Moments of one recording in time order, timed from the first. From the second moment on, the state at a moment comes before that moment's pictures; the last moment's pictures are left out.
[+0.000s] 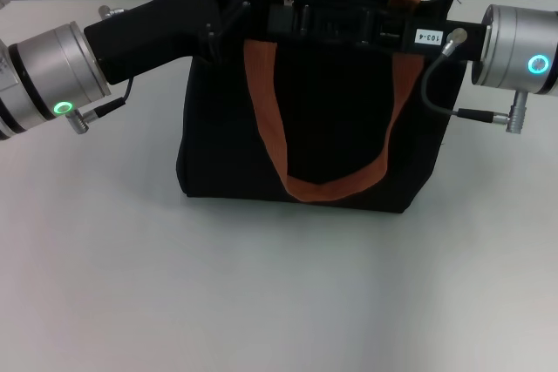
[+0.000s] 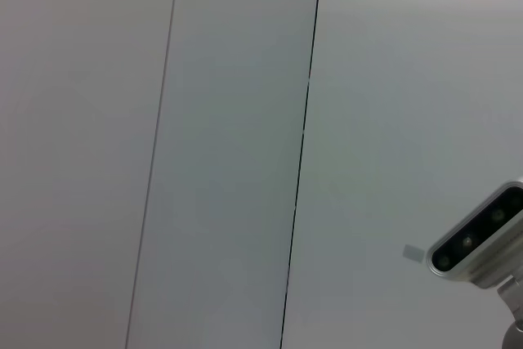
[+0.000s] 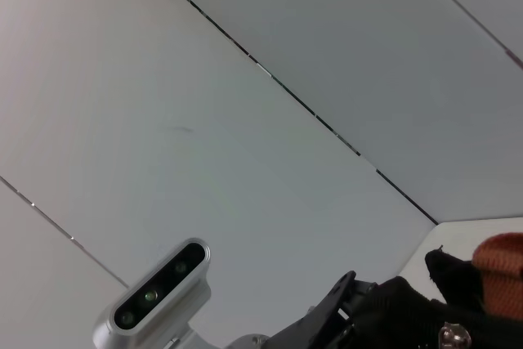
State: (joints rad) left arm -0.63 -2.08 0.85 0.49 1.47 1.49 -1.15; right arm 0.71 2.08 -0.94 -0.56 -1.57 -1.50 1.99
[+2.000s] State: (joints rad) left arm -0.63 -2.08 0.85 0.48 1.45 1.49 -1.13; right arm 0.74 2.08 -0.95 -0.55 -1.58 -1.44 2.00
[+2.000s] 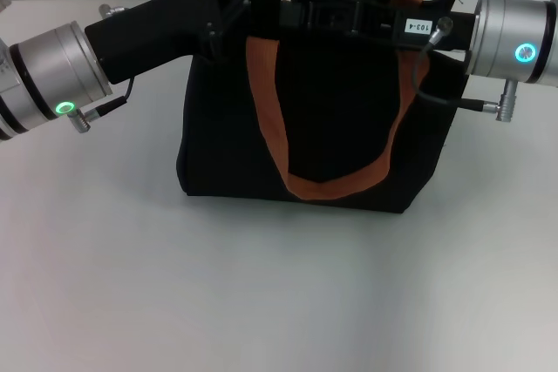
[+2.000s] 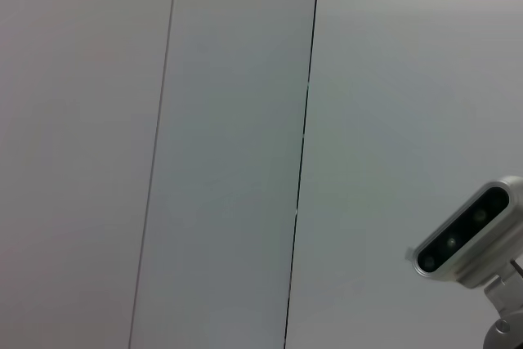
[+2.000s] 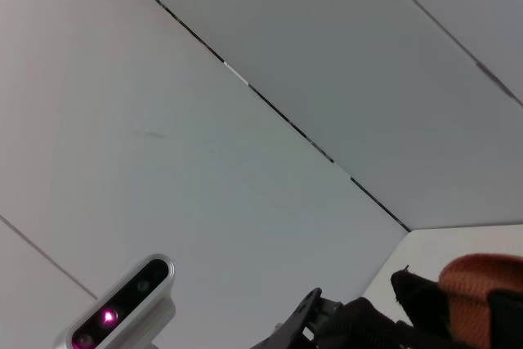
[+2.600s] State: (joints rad) left arm -0.62 -2.08 0.84 0.48 1.44 1.49 -1.13; right arm 0.73 2.06 -0.94 -0.56 -1.58 -1.46 2.05
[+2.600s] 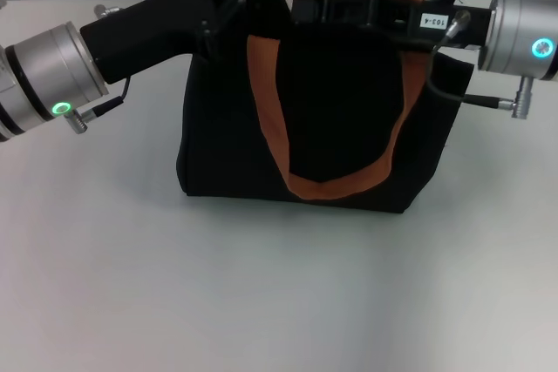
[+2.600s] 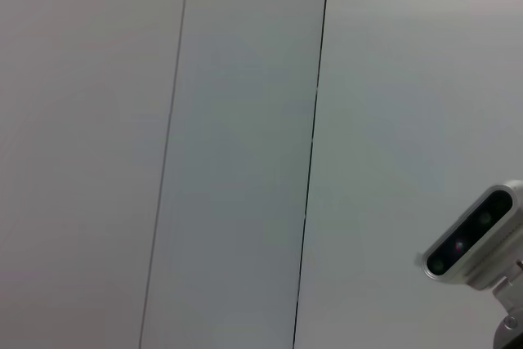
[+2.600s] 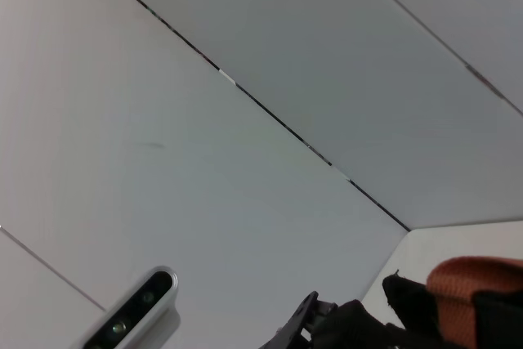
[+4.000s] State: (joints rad) left arm -0.63 -2.08 0.85 0.42 1.39 1.54 -1.09; right arm 0.63 2.07 -0.82 -0.57 -1.58 -1.61 1.69
